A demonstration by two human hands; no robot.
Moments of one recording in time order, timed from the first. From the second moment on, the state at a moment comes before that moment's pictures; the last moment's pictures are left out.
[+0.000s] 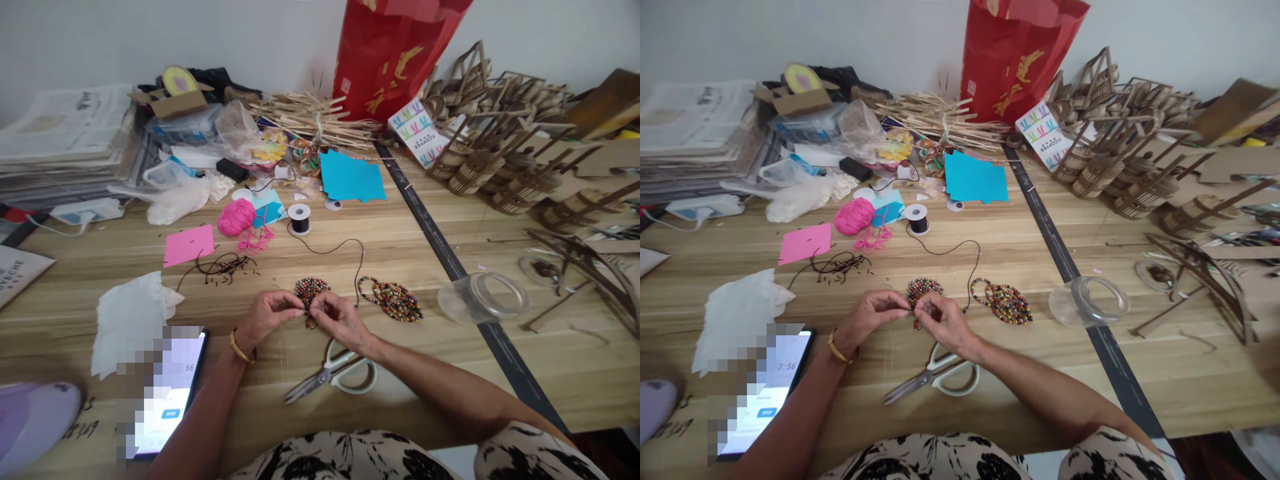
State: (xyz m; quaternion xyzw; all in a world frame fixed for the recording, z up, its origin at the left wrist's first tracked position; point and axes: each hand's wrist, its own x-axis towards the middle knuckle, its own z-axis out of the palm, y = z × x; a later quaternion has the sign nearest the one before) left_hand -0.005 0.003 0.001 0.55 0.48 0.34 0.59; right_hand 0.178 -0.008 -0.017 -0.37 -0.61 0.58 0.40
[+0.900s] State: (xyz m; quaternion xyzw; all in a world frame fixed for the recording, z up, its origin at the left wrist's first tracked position) left_hand -0.002 0.003 0.002 0.53 0.47 0.35 0.61; right_hand 0.179 -0.008 -0.021 -0.34 -0.57 0.63 0.41
